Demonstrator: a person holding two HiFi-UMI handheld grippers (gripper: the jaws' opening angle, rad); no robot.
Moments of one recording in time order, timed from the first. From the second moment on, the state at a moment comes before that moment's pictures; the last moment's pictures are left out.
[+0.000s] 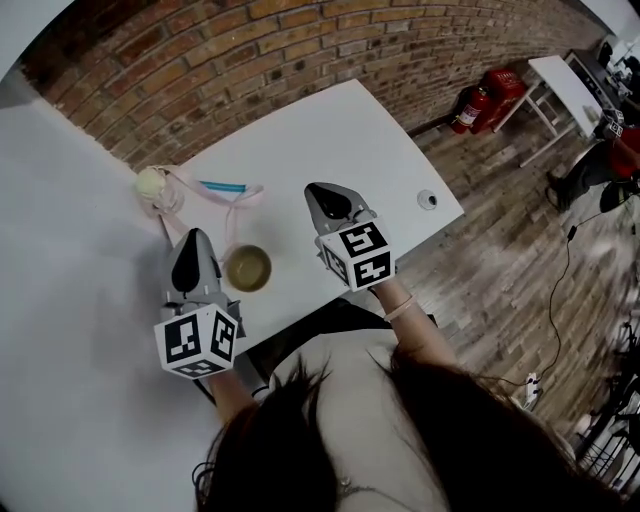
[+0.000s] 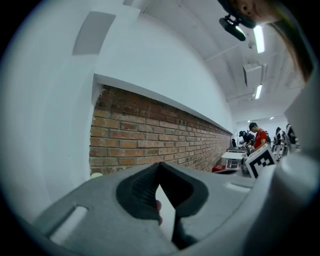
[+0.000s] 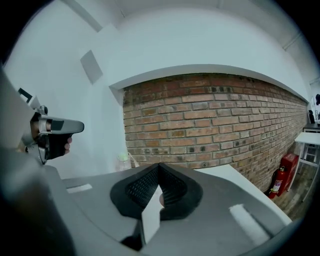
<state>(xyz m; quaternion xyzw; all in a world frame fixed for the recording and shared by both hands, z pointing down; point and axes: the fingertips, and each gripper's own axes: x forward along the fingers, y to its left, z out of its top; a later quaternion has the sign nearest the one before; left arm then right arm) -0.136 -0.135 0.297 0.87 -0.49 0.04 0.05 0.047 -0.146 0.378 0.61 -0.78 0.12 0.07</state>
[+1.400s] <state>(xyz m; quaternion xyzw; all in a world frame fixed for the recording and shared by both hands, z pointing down) -0.087 -0.137 0.256 0.88 -0.48 0.03 -0.05 0.086 -0.102 0.269 0.64 -0.77 -0.02 0.00</state>
